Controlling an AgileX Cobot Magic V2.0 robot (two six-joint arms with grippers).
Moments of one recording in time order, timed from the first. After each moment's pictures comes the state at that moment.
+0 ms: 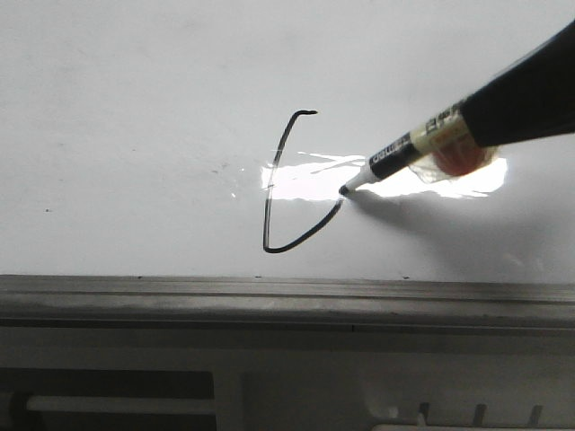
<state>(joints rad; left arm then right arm) -0.86 0.25 -0.27 -0.69 0.12 0.58 0.53 0.87 -0.55 0.52 0.32 -0.79</state>
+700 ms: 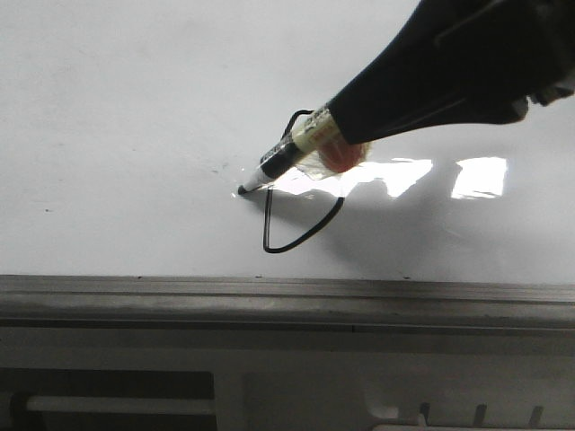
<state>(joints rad) -0.86 0.25 -0.27 -0.69 0.13 0.58 0.71 1.05 -0.66 0.53 0.22 -0.79</state>
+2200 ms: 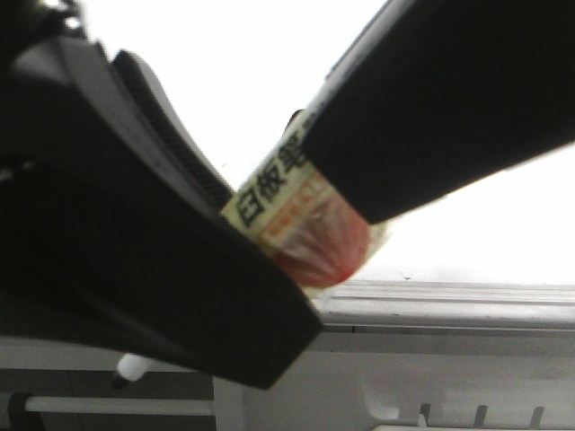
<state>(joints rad) -0.86 1.17 -0.70 -1.03 0.69 1.22 0.92 0.99 -0.81 0.49 0.68 -0.77</state>
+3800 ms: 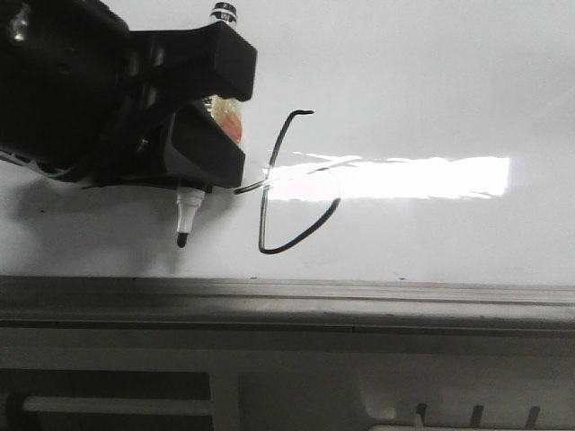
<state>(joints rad) -0.87 1.29 -0.65 -1.54 -0.07 1.07 0.66 0.62 -0.81 0.49 0.84 -0.68</state>
